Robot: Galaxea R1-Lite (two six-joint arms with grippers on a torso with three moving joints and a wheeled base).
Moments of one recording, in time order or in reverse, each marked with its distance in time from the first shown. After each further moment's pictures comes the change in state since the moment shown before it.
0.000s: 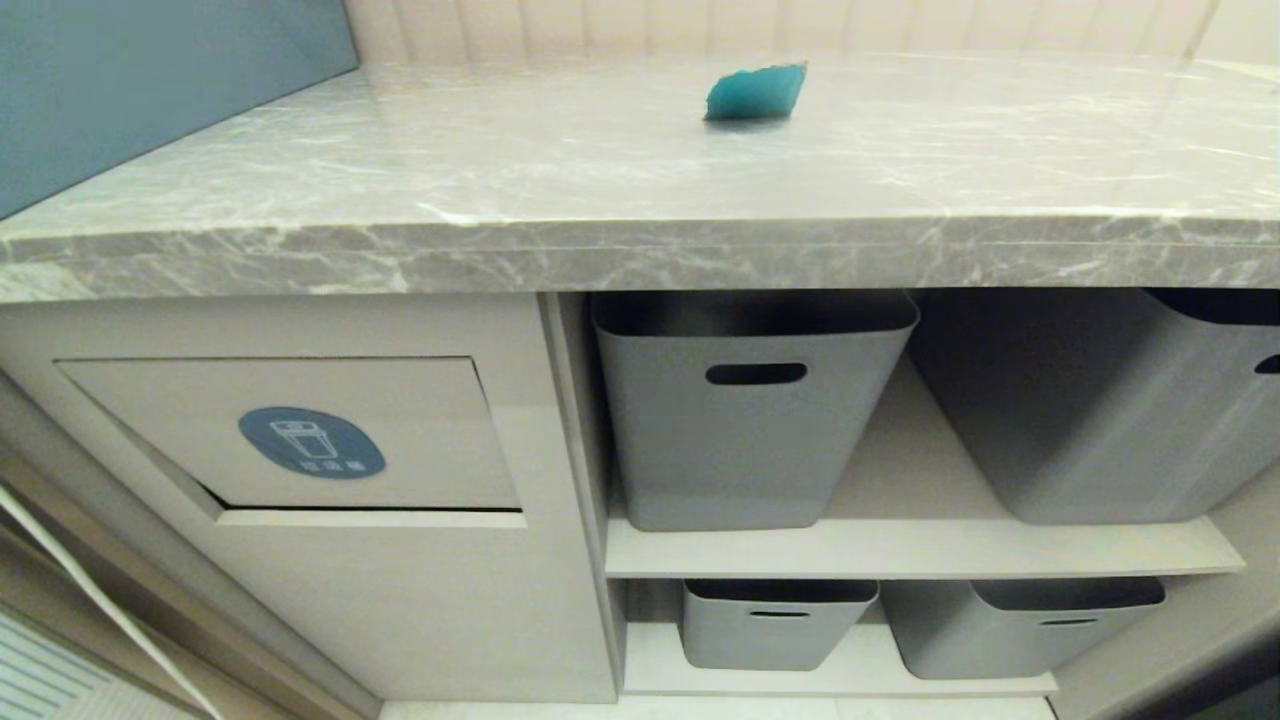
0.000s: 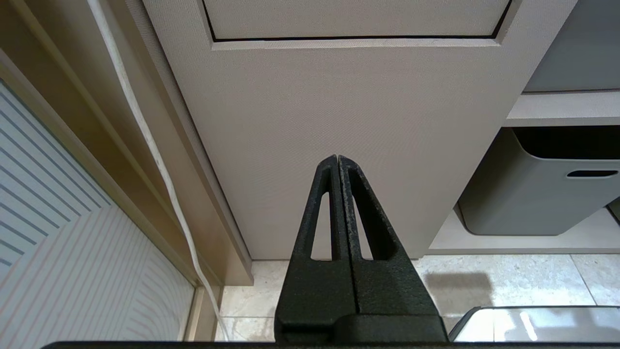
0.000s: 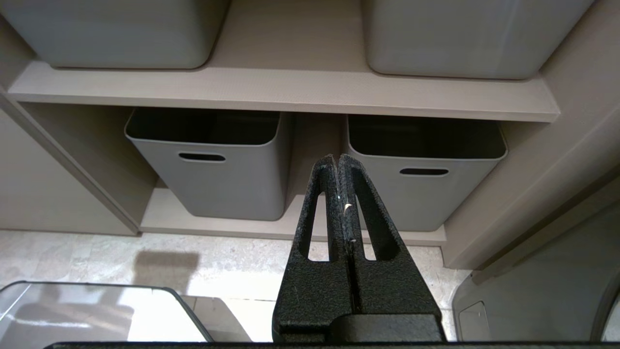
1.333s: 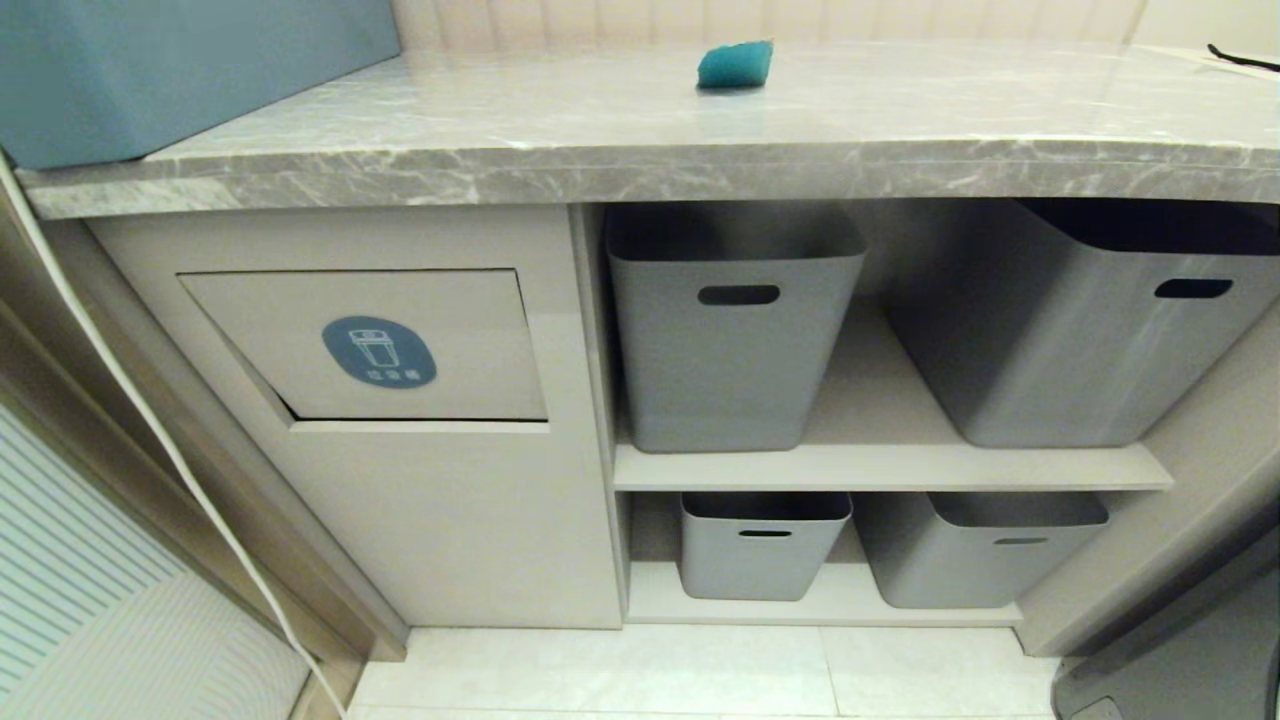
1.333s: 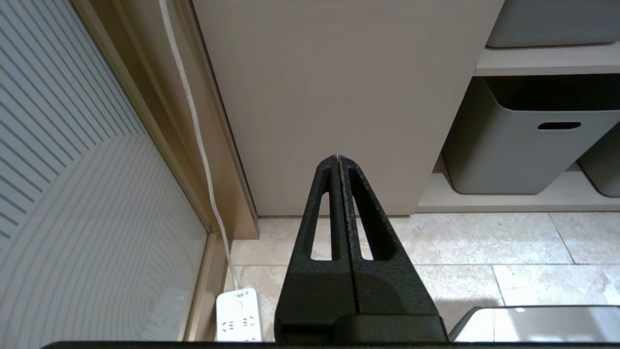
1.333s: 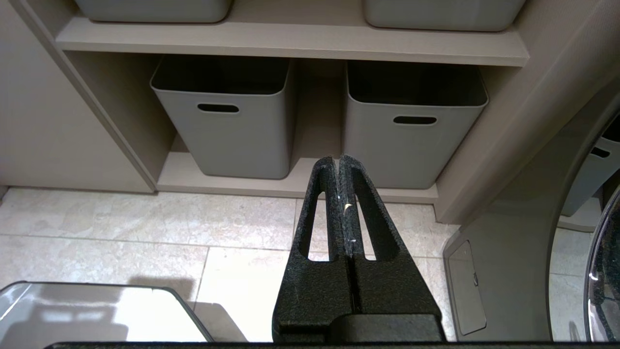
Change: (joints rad) left arm 0.000 0.000 0.000 -0.002 -0.004 0.004; right arm 0.000 0.000 0.000 0.000 0.000 0.001
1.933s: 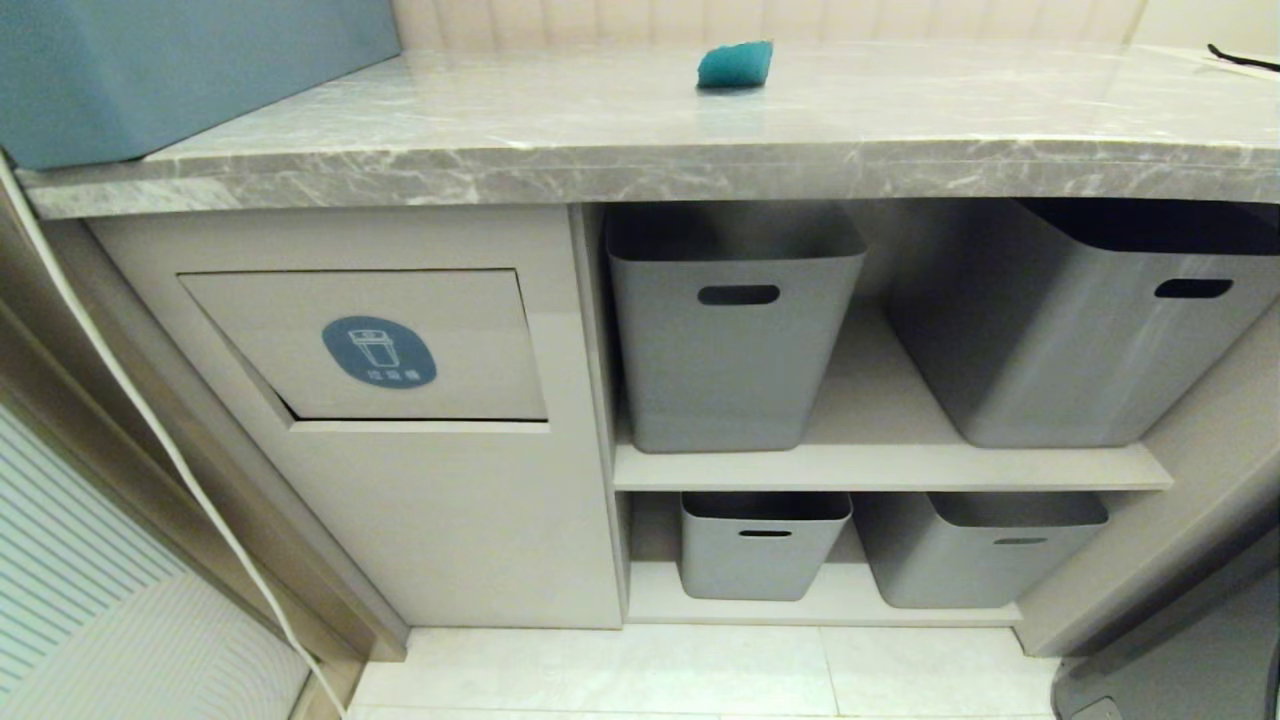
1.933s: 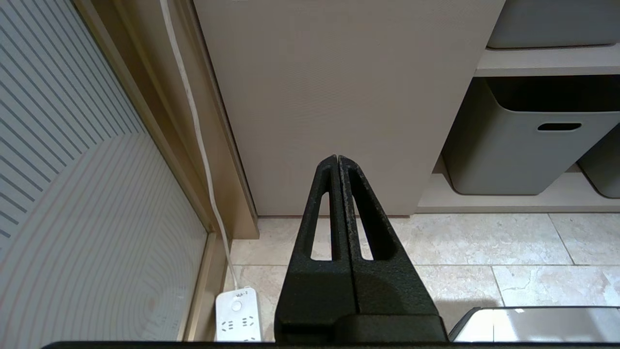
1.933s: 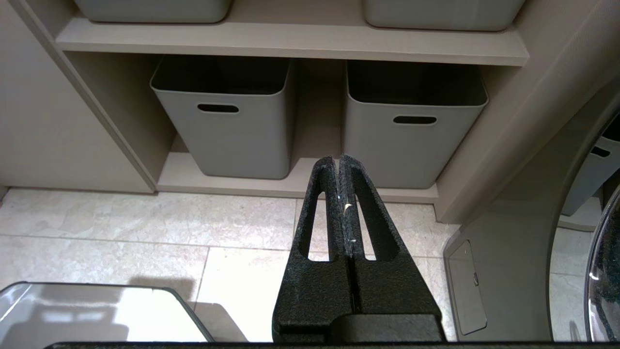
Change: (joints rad) left arm 0.000 0.002 0.000 0.000 0.004 -0.006; right arm -0.003 0.000 0.000 0.000 0.000 0.001
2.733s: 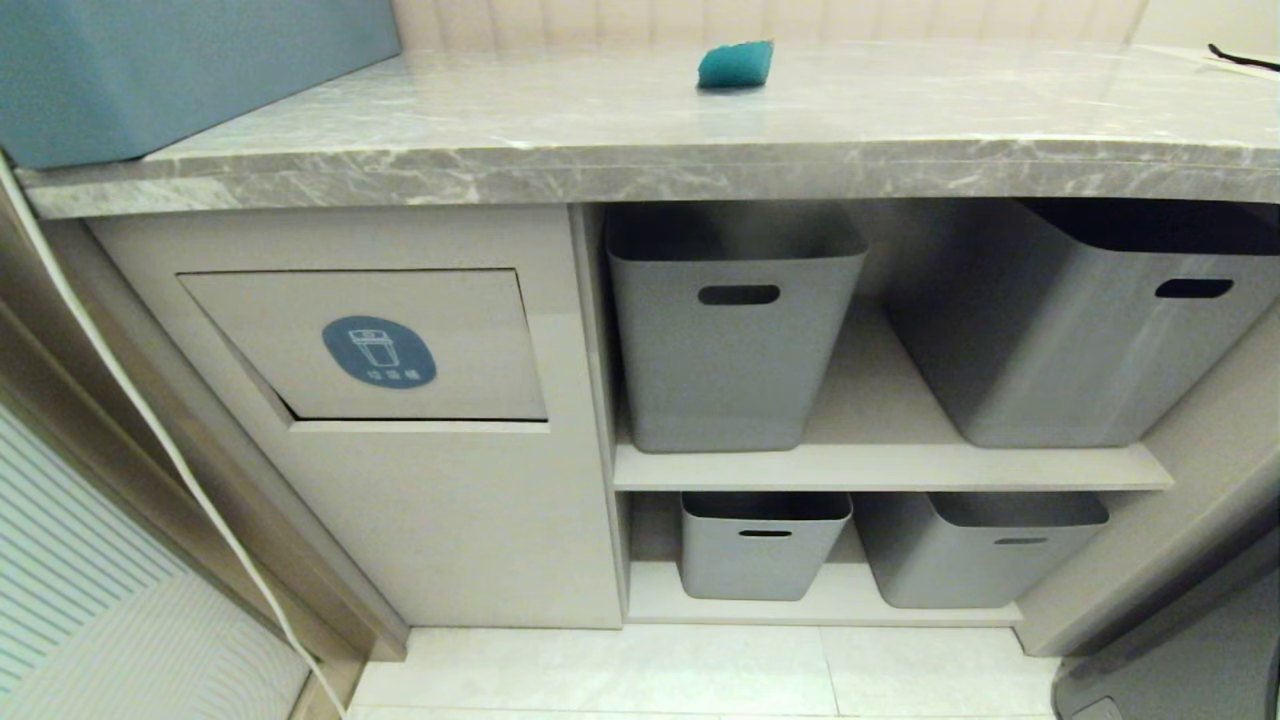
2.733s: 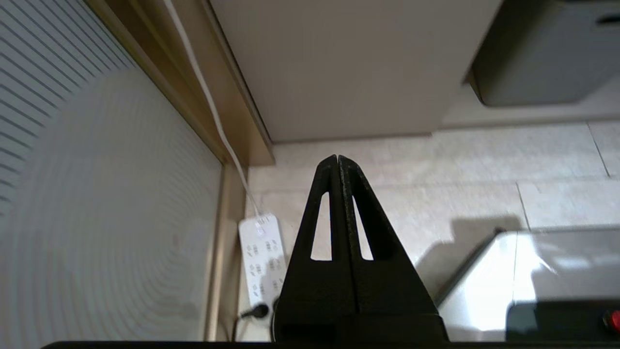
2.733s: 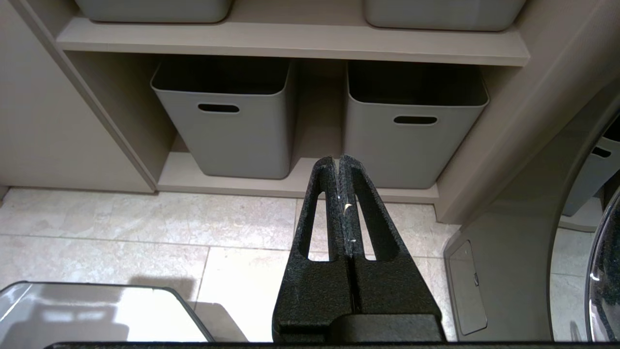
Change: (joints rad) left arm 0.033 0.278 -0.011 -0.006 -0.011 0.089; right arm 0.000 0.000 0.000 0.000 0.000 0.000
